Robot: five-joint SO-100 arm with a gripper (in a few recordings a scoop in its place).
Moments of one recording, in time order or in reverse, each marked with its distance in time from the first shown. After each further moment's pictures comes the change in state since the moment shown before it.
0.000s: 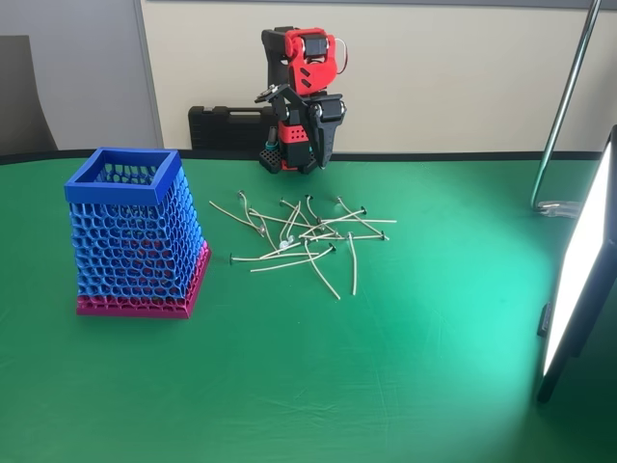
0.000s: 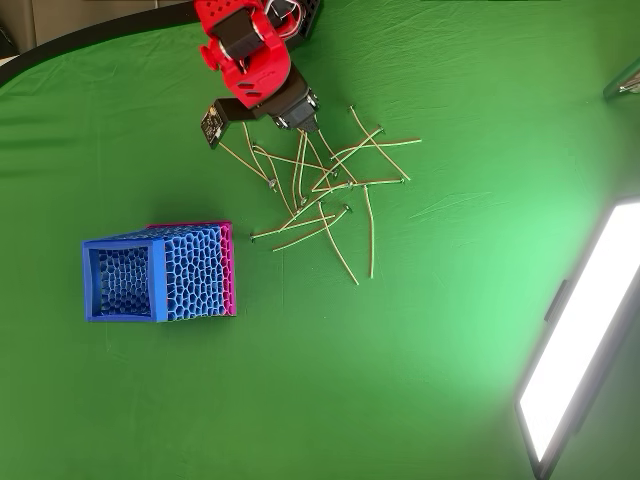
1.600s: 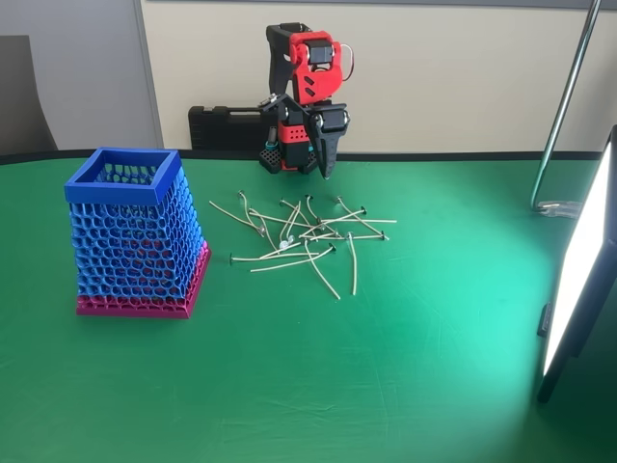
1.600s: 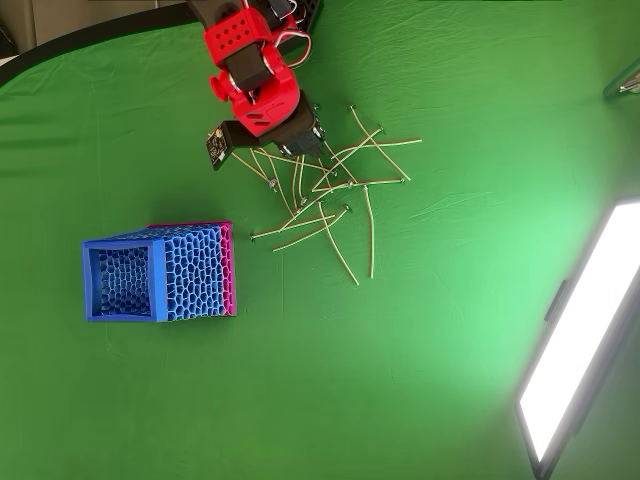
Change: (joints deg) arm 1.8 -13.0 -9.3 -3.0 5.1
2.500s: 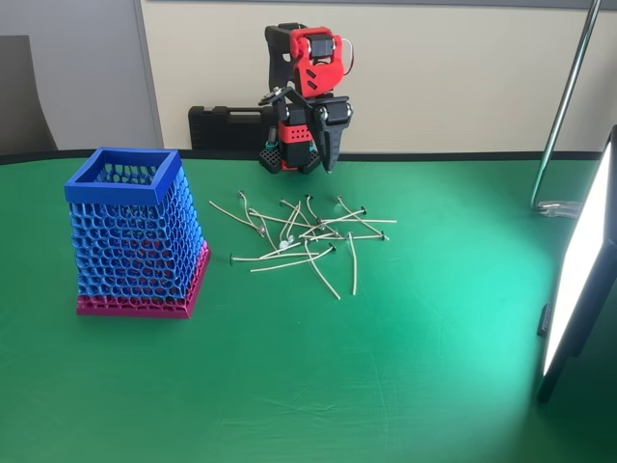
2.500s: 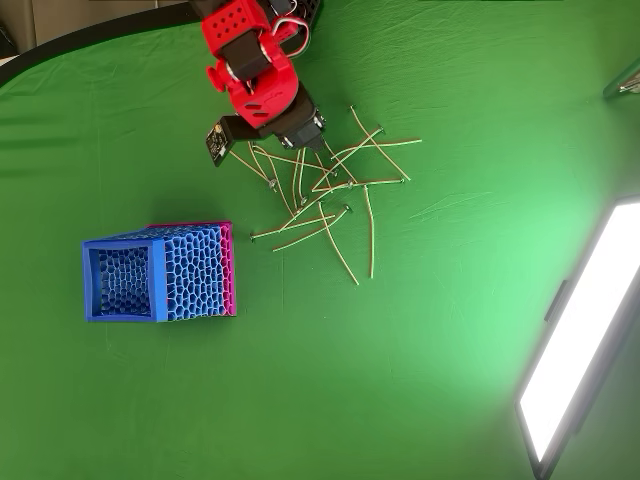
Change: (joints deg) arm -3.8 4.7 1.9 1.6 -2.5
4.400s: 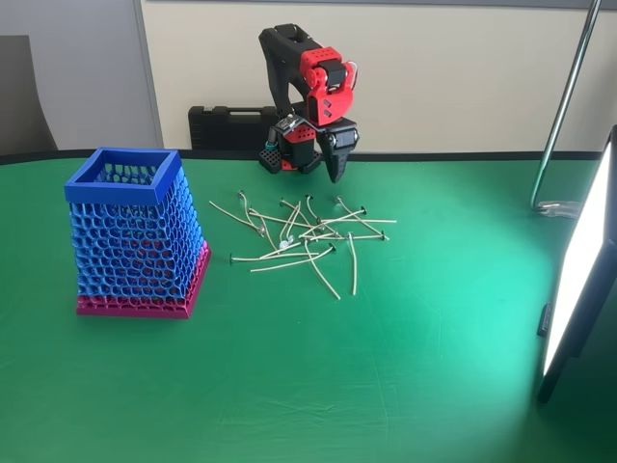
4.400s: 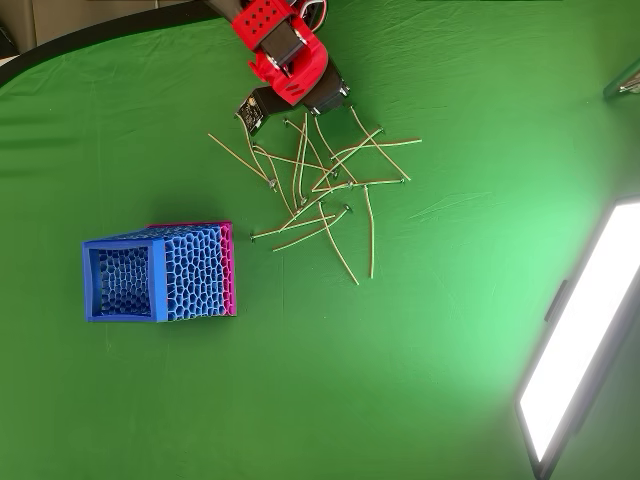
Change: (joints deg) arm -11.1 3.4 19.7 -1.9 14.5
